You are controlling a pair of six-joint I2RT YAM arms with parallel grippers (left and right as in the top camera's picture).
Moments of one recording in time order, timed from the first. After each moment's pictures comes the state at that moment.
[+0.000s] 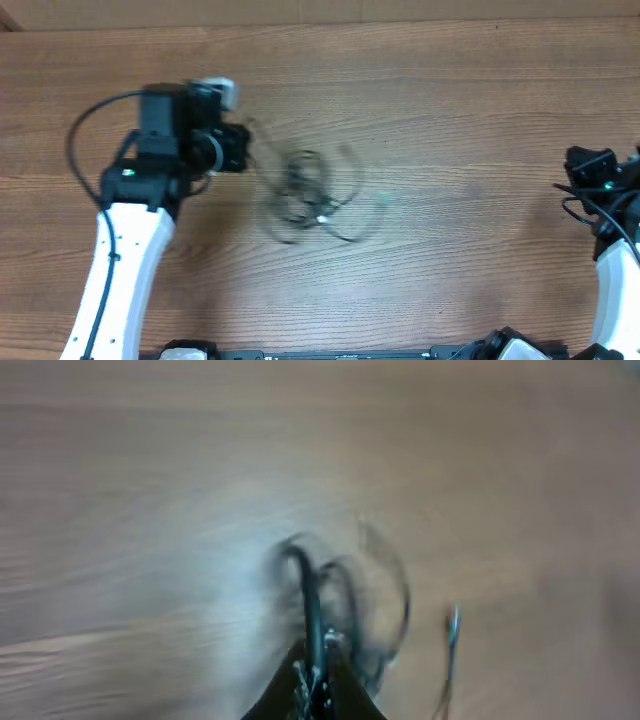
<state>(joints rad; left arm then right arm) -0.05 1.32 1.21 -0.70 0.33 -0.17 -0.62 1.24 0.80 -0.25 -0.47 0.63</state>
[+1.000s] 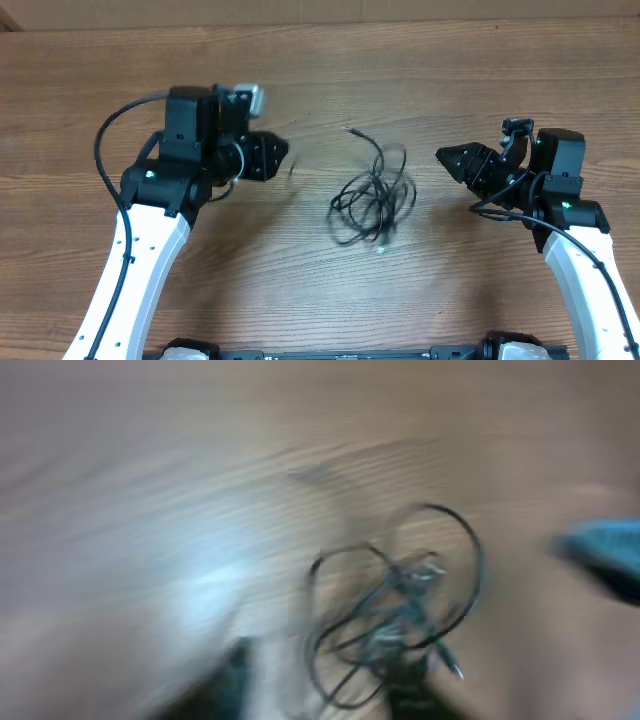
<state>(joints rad) -0.20 1.32 1.20 -0.77 0.33 -0.25 -0.12 1.24 0.80 -0.40 -0.66 0.52</state>
